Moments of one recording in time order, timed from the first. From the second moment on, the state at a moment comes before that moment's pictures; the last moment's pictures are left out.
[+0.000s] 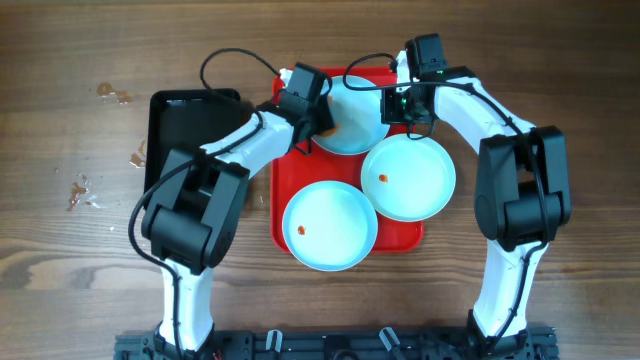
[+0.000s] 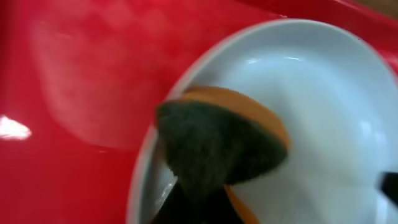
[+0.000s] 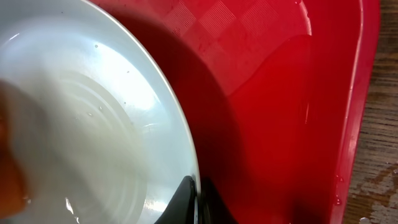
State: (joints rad) left arm -0.45 2.13 1.38 -0.25 -0.01 -0.63; right arm 0.20 2.17 1.53 -0.58 -0.21 0.19
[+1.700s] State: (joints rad) left arm 0.09 1.87 1.30 -0.97 -0.03 -0.43; right arm 0.63 1.85 1.52 -0.77 0.77 0.09
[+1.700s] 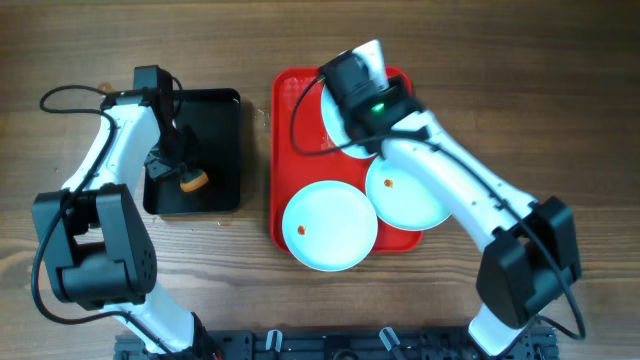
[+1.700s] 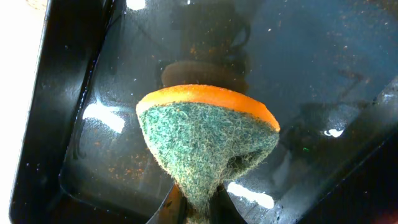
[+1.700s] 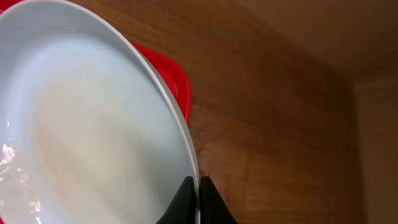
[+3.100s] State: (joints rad) left arm 0.09 1.87 1.30 -0.98 -0.03 -0.42; right arm 0.80 1.85 1.52 -0.85 1.08 0.11
